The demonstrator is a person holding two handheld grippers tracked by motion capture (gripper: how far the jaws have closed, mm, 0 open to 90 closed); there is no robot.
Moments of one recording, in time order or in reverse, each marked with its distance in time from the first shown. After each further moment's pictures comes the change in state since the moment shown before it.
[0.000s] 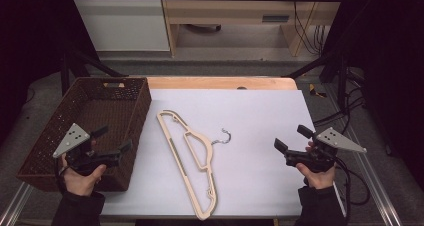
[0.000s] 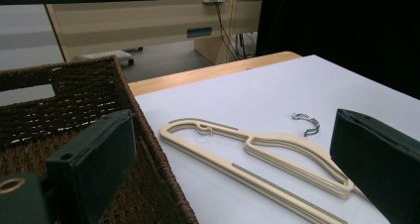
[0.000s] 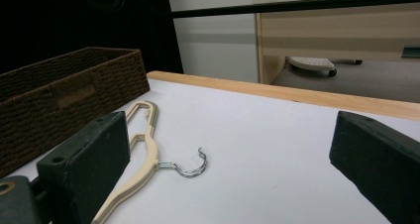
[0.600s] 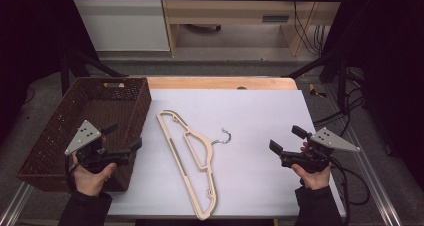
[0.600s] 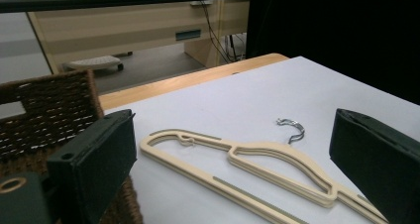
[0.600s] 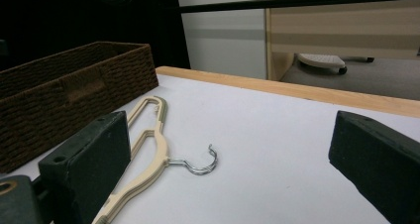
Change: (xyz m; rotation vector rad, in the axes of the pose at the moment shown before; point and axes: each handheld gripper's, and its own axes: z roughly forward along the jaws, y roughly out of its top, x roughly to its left) left arm -0.022 0.012 0.016 0.008 -0.046 0.043; right arm 0.008 -0.002 0.007 0.020 0.033 -0.010
